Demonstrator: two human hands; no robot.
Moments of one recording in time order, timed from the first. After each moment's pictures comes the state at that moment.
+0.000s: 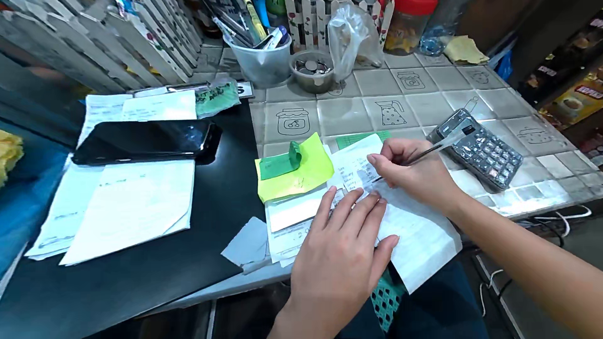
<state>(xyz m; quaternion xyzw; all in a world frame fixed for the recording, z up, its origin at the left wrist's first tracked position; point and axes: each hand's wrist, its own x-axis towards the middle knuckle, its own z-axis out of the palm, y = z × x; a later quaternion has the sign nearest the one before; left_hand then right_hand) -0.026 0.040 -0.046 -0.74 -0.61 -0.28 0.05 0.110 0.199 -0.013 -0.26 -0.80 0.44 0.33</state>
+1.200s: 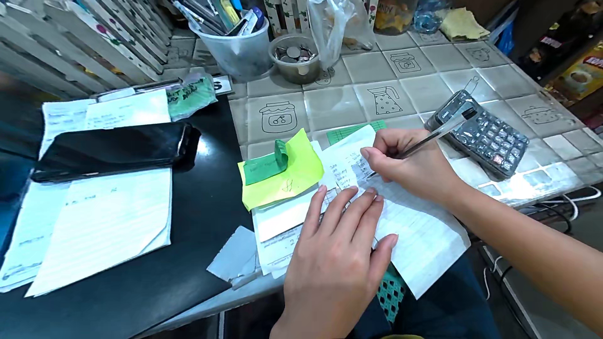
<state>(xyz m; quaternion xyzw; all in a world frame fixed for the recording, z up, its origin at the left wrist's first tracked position) -0.027 0.040 -0.045 -0.74 -0.61 -0.29 0.05 0.107 0.200 -0.013 -0.26 -0.80 0.42 0.33</state>
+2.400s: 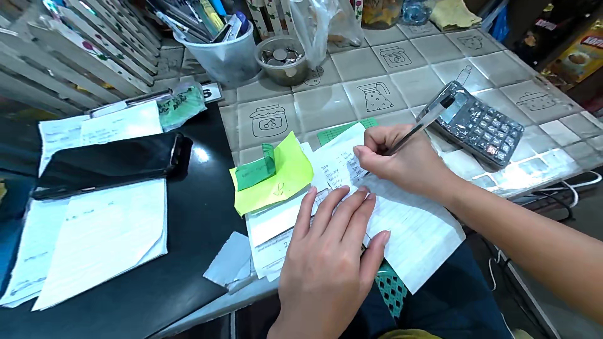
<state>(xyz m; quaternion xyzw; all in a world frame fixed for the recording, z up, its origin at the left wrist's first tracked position) -0.028 0.042 -0.043 -0.74 -0.61 -0.28 0.05 0.110 0.201 -0.012 -0.28 -0.80 0.41 0.33</state>
